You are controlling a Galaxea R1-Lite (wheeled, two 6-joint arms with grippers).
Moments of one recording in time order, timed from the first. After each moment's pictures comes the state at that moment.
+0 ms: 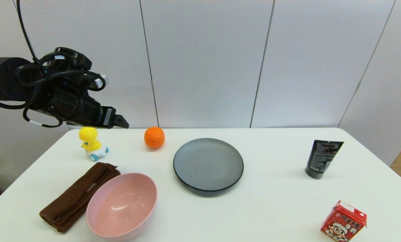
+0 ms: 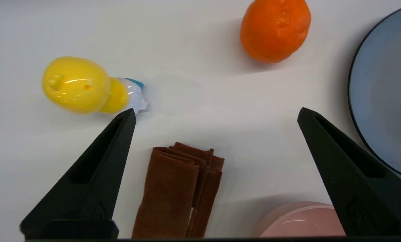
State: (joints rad) left arm -0.15 1.82 -1.49 0.49 -0.01 0.03; right arm 0.00 0.00 0.00 0.00 0.01 -0.03
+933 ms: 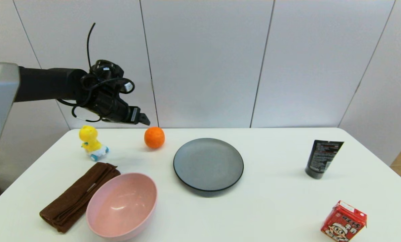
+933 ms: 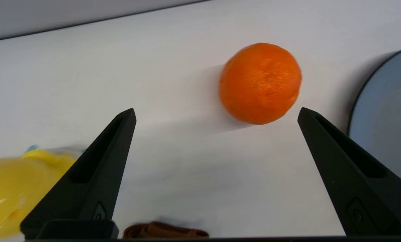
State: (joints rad) left arm -0.18 2.12 -1.79 0.49 -0.08 0.03; right arm 0.00 0.00 0.00 0.00 0.01 -0.03
